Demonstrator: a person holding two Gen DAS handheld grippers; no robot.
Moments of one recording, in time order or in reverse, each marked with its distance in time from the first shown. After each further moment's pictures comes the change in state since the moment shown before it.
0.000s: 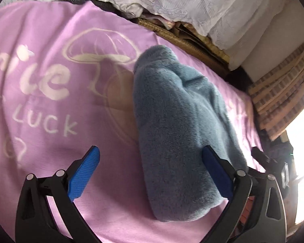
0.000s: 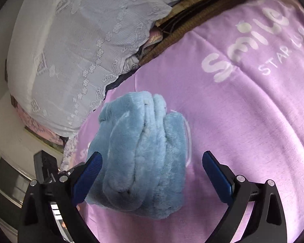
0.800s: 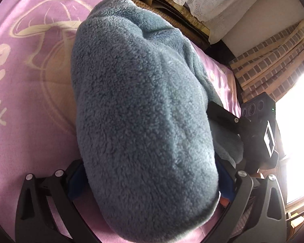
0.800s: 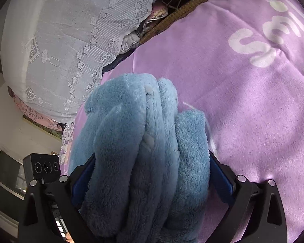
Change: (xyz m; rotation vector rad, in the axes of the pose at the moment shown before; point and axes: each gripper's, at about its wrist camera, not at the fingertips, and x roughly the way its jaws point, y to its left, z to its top) left arm 0.062 -0.039 -0.011 0.071 0.161 -0.138; right arm 0.076 0.012 0.009 -0.056 0.127 -0.011
